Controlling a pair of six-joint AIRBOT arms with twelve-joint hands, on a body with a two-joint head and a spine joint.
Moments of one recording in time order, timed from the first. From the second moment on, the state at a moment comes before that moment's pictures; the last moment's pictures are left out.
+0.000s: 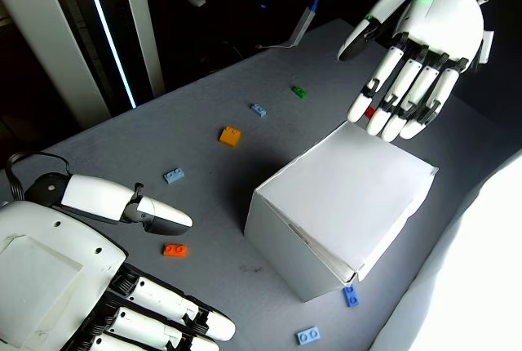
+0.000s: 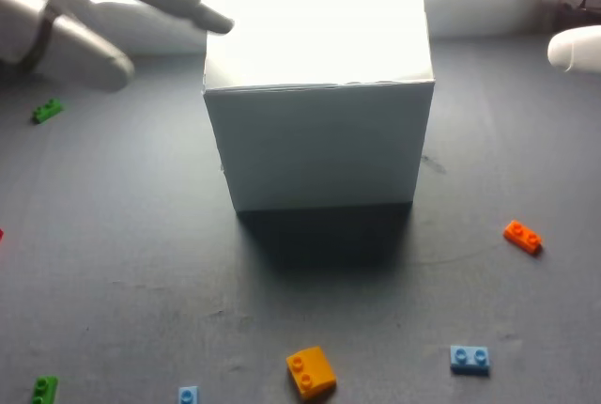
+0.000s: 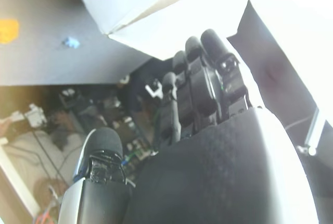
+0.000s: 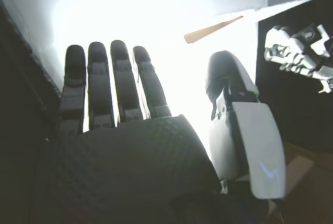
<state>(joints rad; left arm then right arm) -0.16 -1.04 1.72 1.99 -1.17 -0.72 -0.19 -0.76 1.03 0.54 0.25 -1.11</state>
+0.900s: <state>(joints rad) -0.18 -0.78 1.50 2.11 -1.23 -0.73 -0.20 -0.76 1.02 0.45 0.28 -1.12</state>
